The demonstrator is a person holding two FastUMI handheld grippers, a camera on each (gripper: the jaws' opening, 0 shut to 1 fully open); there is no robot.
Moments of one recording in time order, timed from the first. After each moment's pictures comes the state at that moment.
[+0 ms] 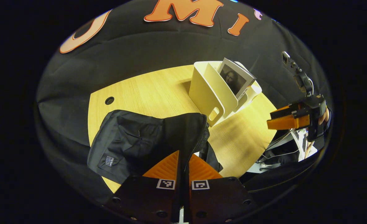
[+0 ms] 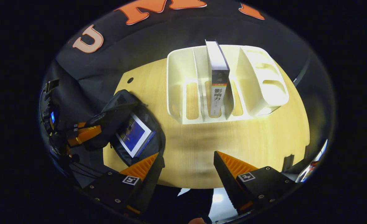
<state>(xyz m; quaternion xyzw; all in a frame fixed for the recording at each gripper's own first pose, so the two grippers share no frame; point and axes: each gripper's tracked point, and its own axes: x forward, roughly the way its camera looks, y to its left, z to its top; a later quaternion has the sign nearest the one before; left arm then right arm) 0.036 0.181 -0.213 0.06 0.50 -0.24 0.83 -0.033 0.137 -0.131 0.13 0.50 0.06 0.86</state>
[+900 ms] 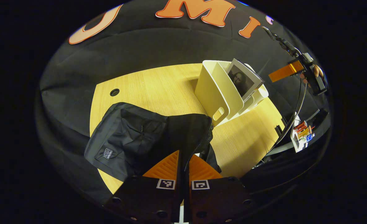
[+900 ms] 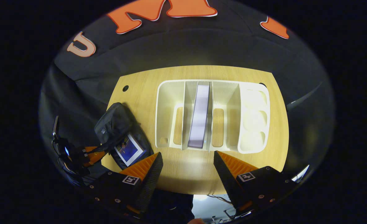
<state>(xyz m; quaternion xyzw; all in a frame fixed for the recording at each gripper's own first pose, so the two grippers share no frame) 0.030 0.182 -0.222 0.03 0.51 -0.20 0.83 0.083 0.069 -0.042 0.07 0.51 0.07 0.85</state>
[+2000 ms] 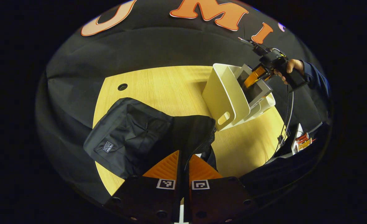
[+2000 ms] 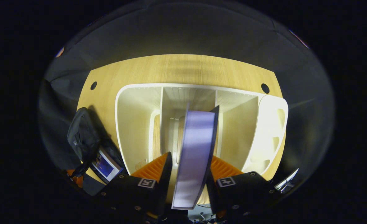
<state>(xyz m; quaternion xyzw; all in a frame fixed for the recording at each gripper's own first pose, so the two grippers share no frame) 0.031 0.183 -0.225 0.01 0.51 -0.16 0.84 0.181 0.064 -0.126 0.01 0.58 0.00 0.81</state>
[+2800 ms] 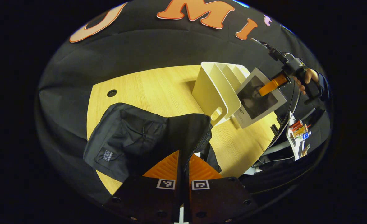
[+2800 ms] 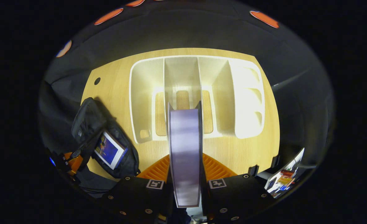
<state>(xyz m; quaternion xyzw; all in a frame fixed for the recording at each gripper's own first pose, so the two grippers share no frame) 0.028 0.194 -0.225 0.03 0.50 -0.25 0.83 0.044 0.078 -0.098 0.05 0.58 -0.05 0.82</state>
